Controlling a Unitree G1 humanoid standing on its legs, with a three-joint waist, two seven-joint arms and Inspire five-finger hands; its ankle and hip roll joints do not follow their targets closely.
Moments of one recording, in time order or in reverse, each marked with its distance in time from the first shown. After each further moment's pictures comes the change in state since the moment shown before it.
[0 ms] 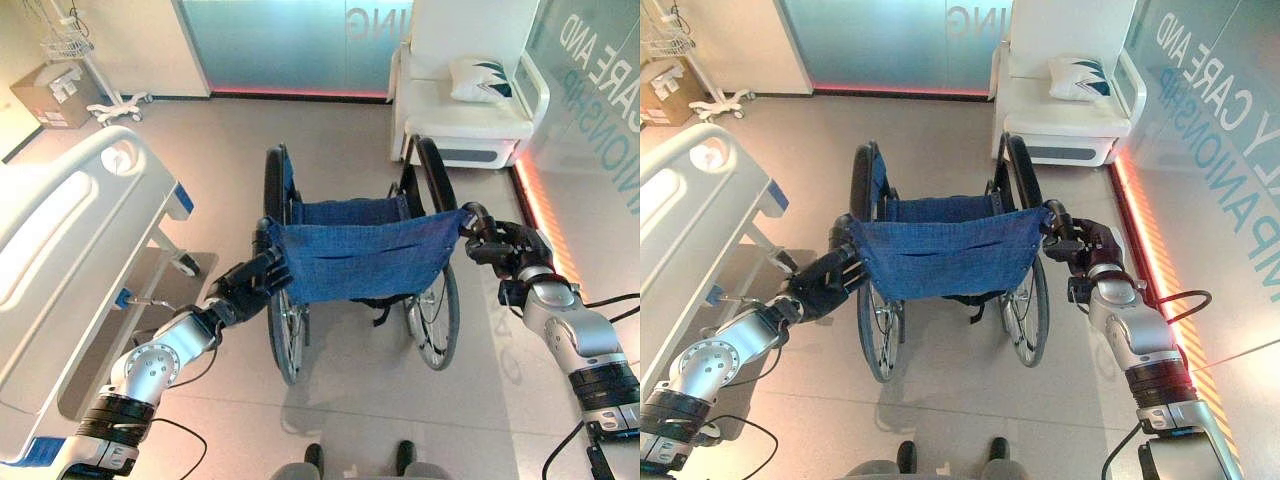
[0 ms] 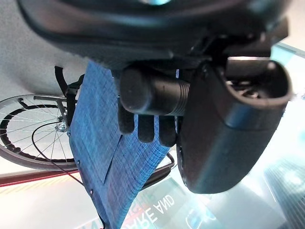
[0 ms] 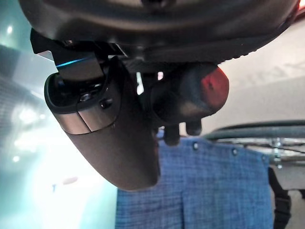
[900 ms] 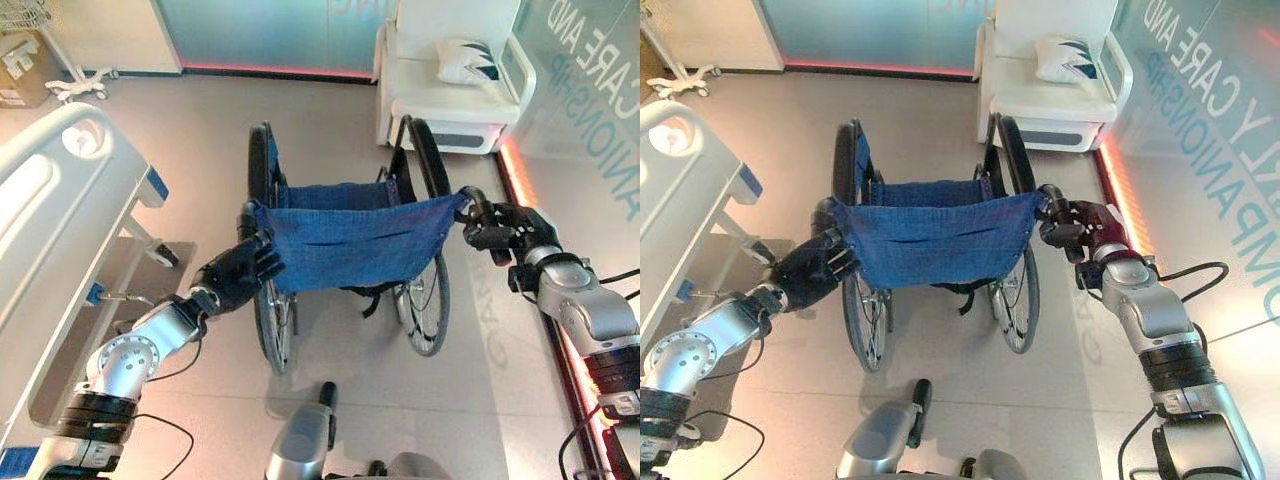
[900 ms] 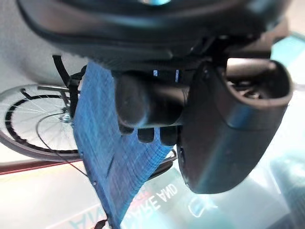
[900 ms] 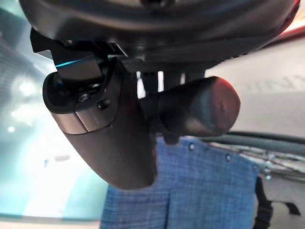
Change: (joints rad) left arm -0.009 0.089 0.100 -0.038 -0.051 0.109 -0.035; right arm -0.076 -0.094 0.035 -0.017 -0.031 0.052 0.158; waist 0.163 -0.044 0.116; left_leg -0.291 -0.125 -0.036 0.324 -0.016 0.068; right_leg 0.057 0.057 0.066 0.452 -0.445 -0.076
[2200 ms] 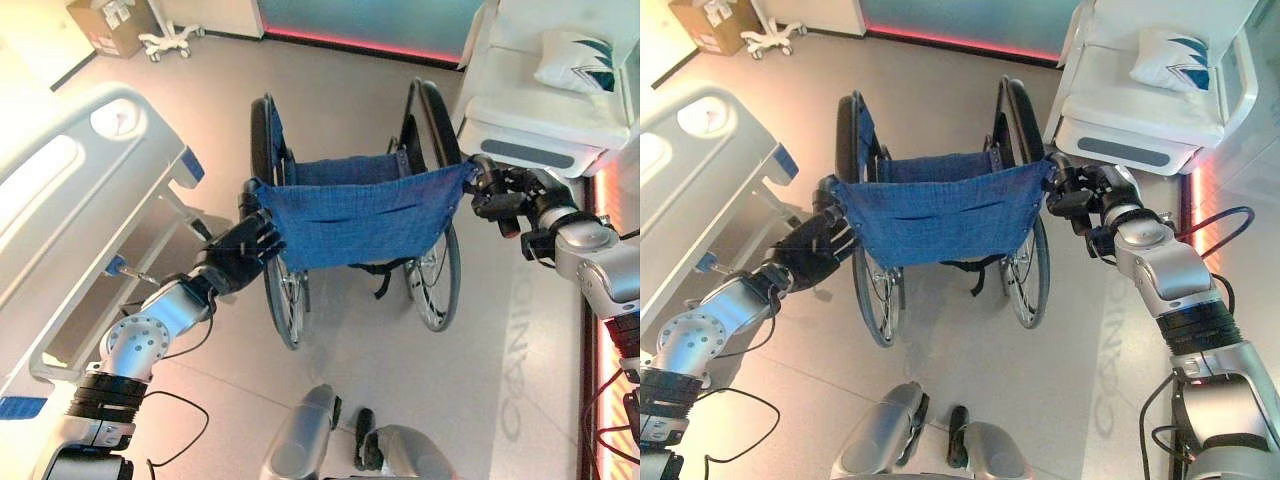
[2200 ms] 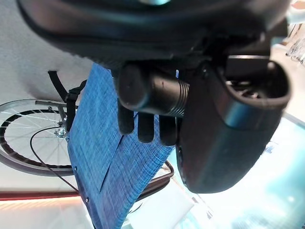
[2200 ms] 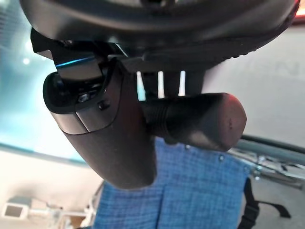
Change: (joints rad) left arm -0.086 -0.056 -0.010 -0.020 -0.039 -0.081 0.170; right arm -0.247 -0.110 0.125 0.057 0.031 0.071 0.011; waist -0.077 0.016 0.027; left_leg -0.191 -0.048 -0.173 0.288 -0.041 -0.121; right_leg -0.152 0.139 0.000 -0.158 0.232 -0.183
